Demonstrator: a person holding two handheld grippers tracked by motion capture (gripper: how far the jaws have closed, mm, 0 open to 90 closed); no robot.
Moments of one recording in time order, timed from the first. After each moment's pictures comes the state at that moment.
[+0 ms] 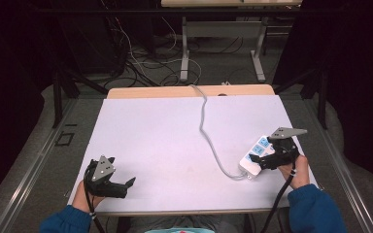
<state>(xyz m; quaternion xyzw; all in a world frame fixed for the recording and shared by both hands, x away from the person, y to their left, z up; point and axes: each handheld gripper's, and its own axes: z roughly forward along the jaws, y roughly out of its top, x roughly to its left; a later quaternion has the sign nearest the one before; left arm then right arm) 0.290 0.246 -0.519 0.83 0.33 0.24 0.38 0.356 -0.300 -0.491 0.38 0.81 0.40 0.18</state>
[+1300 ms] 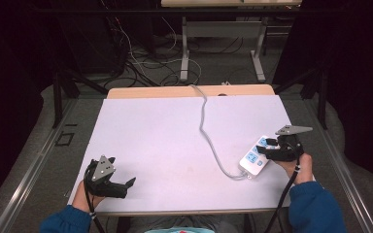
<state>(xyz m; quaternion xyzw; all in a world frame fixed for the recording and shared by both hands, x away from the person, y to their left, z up) 0.291 0.246 -0.519 0.83 0.33 0.24 0.38 0.369 -0.321 -0.502 0.43 0.79 0.39 0.19</state>
